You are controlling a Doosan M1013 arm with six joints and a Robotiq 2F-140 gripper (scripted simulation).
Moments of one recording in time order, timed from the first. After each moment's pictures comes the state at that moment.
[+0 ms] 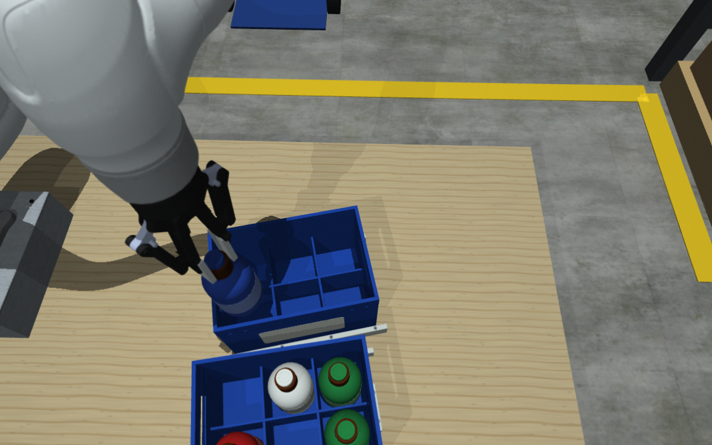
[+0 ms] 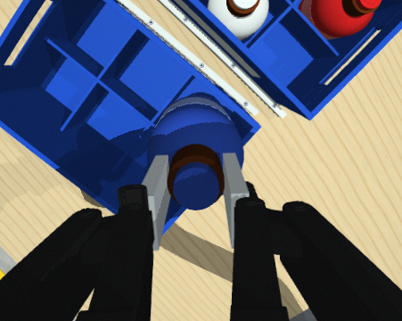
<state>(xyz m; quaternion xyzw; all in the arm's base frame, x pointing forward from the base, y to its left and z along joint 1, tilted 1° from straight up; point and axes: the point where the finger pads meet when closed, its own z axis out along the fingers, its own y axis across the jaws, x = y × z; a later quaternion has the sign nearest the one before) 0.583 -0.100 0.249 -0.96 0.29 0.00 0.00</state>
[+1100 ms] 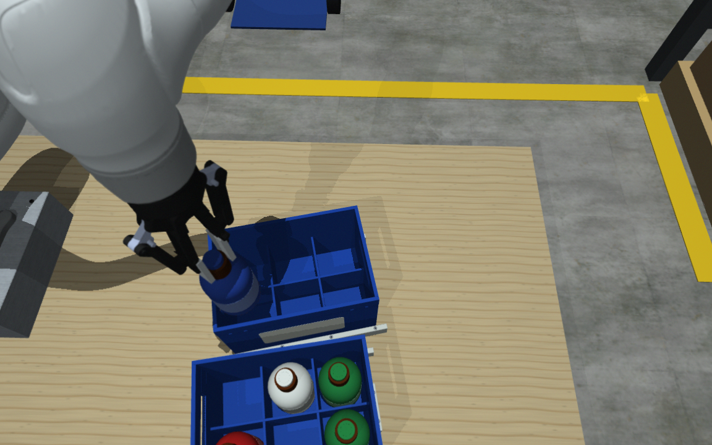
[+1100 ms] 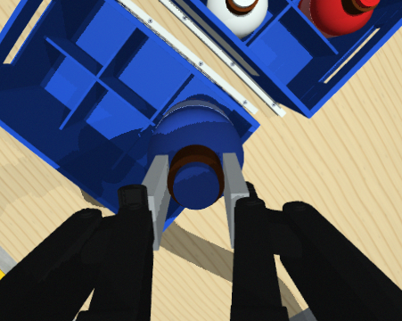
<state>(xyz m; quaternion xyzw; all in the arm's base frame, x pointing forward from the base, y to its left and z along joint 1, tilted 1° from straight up) 0.581 -0.100 0.249 -0.96 0.29 0.00 0.00</state>
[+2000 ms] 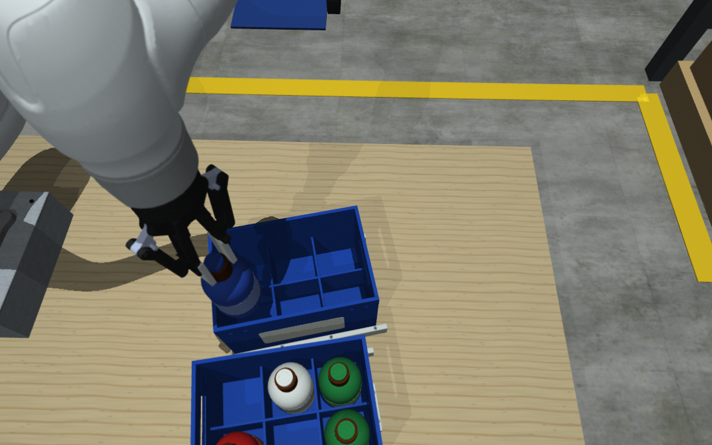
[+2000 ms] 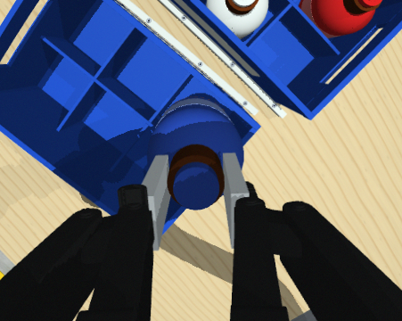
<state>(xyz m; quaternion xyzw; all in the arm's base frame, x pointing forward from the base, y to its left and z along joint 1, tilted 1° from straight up) 0.581 -0.101 0.242 -0.96 0.29 0.00 0.00</state>
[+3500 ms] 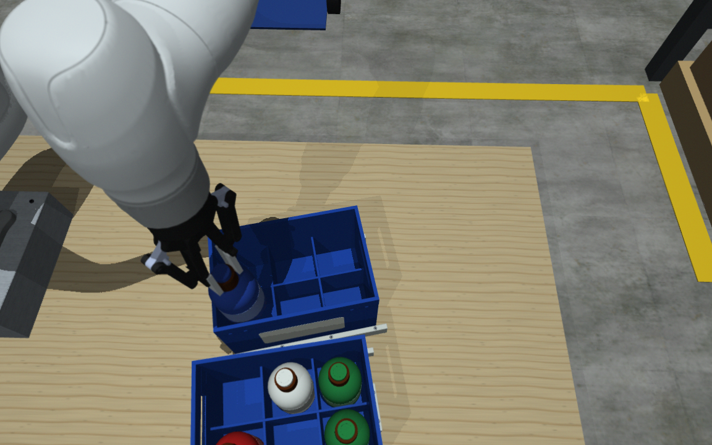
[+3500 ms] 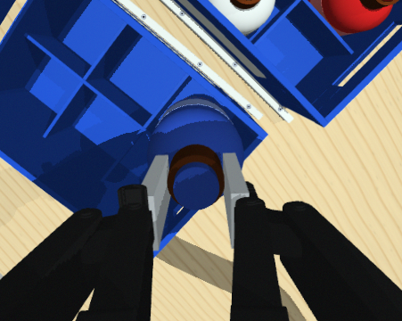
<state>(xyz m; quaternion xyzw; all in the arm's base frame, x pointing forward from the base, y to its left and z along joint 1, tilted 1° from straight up) 0.581 -0.101 0.203 -0.96 0.29 0.00 0.00</state>
